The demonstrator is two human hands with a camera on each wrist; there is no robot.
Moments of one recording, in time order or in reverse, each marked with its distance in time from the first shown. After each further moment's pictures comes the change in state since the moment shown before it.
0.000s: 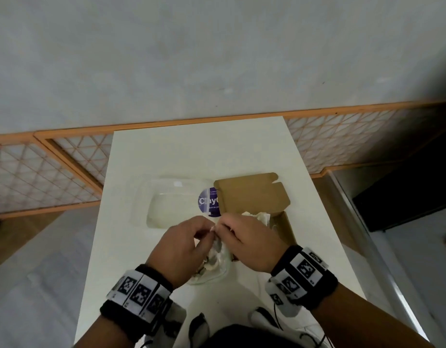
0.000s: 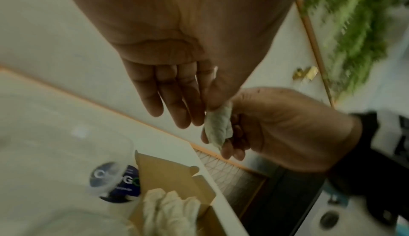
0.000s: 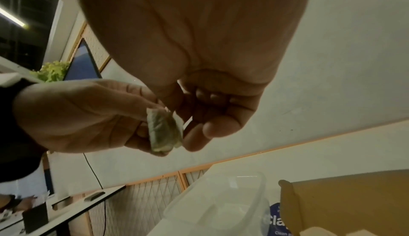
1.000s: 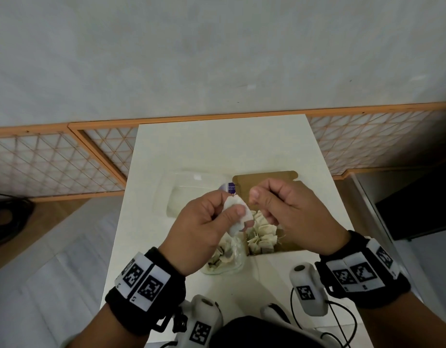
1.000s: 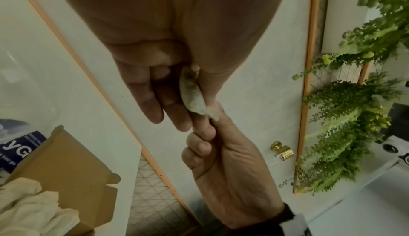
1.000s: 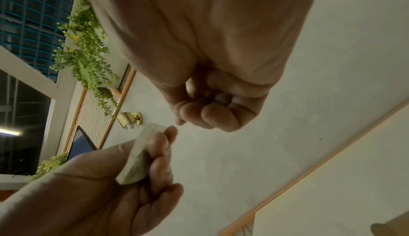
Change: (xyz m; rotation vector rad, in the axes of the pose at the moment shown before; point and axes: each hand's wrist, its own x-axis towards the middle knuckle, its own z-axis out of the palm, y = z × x) left_hand -0.015 0.051 -0.031 -0.595 0.031 -0.011; right_hand -0.018 -0.039 -0.067 0.468 0.173 0.008
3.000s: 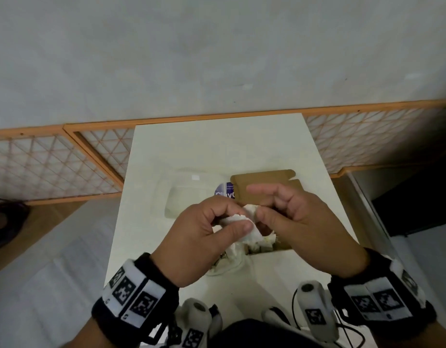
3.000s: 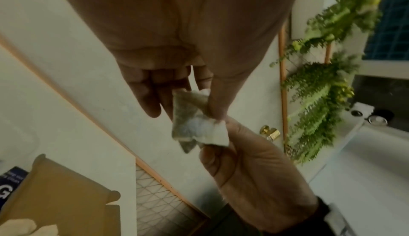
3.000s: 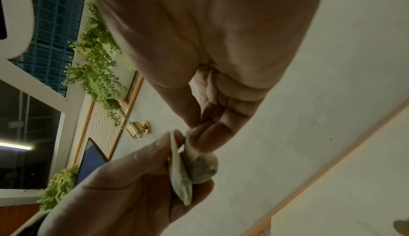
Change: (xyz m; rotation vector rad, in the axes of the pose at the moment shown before) left_hand -0.013 0.008 -0.006 0.128 -0.089 0.113; right_hand -0.030 -0.030 0.005 0.096 -0.020 0.076
